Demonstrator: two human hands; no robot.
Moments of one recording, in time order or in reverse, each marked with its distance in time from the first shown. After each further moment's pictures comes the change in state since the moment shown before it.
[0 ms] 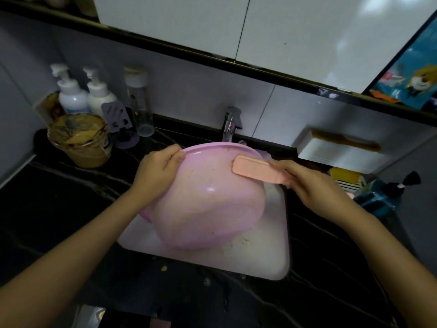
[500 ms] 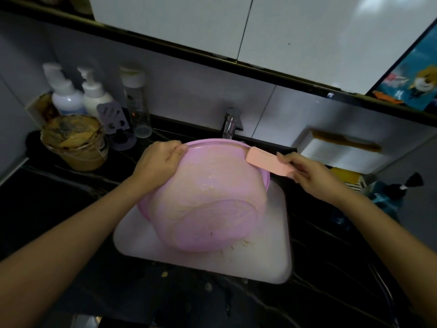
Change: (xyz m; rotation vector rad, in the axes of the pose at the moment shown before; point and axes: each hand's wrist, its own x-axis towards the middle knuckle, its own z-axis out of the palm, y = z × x) left_hand 0.032 -0.017 0.004 0.031 -0.081 0.068; right_hand 0.037 0.045 0.014 0.134 -0.040 0.105
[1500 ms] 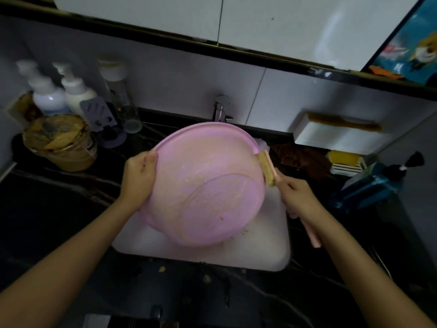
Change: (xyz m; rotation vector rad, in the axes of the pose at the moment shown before) left_hand -0.034 -0.020 0.025 -0.244 0.215 -0.298; right_hand -0.029 -0.017 0.064 0.648 0.221 0.494
